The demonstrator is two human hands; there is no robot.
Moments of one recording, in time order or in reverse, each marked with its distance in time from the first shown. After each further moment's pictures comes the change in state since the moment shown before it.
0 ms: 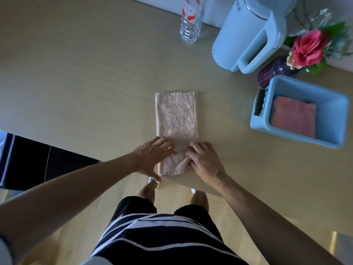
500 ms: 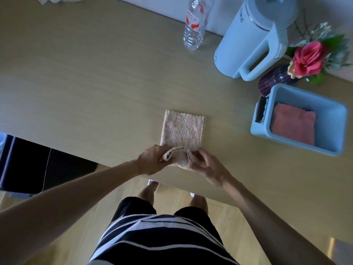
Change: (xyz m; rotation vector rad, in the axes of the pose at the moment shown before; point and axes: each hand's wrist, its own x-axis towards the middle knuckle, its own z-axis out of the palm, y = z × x) left_hand 0.002 0.017 -0.022 -0.877 0.263 -0.415; right_hand -0.004 0.004 -0.032 1.052 -0.273 0.337
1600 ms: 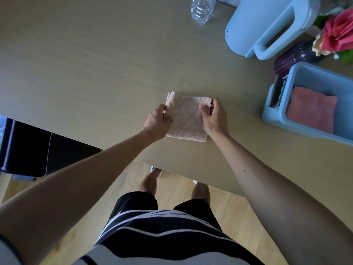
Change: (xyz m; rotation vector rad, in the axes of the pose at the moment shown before) left_hand 0.052 -0.004 -0.010 -0.229 0.302 -0.423; right_hand 0.097 -0.018 -0.017 -0.131 0.717 0.024
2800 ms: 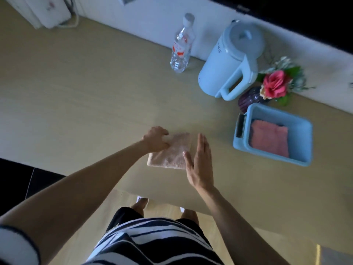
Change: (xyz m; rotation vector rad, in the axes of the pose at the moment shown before) left_hand 0.037 0.065 -0.022 0.425 -0.221 0.239; right_hand -0.071 -0.017 -0.036 -0.285 0.022 -0.166
